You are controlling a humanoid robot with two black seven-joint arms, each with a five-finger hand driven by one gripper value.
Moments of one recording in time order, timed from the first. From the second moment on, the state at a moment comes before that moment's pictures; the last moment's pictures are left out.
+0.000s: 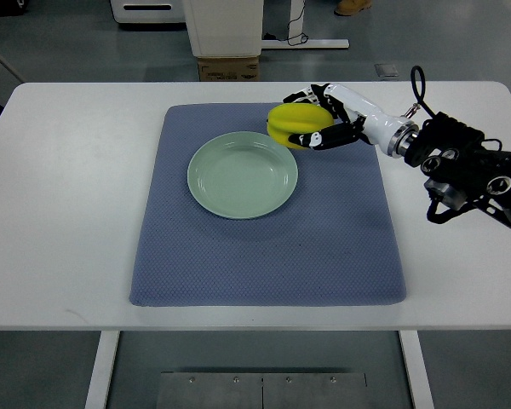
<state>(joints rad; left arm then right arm) -0.04 0.00 -0.10 -0.20 0.14 0.00 0.00 1.23 -0.26 -0.16 0.85 -0.40 -0.06 0.43</state>
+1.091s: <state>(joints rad) -0.04 0.00 -0.10 -0.20 0.14 0.00 0.00 1.14 0.00 -0.16 0.66 -0.40 -0.06 0.40</state>
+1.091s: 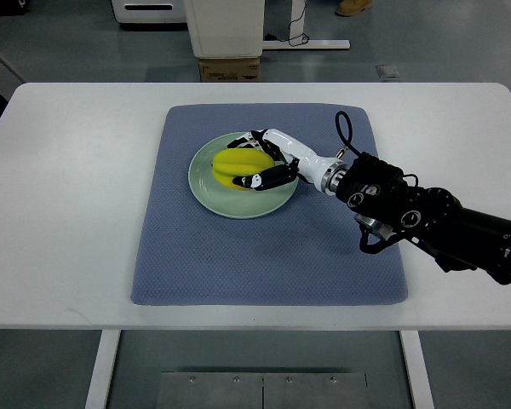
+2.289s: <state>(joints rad) -0.04 0.00 -0.10 -0.20 0.14 0.00 0.00 1.13 -0.04 0.20 0.66 -0.39 -0.07 0.40</state>
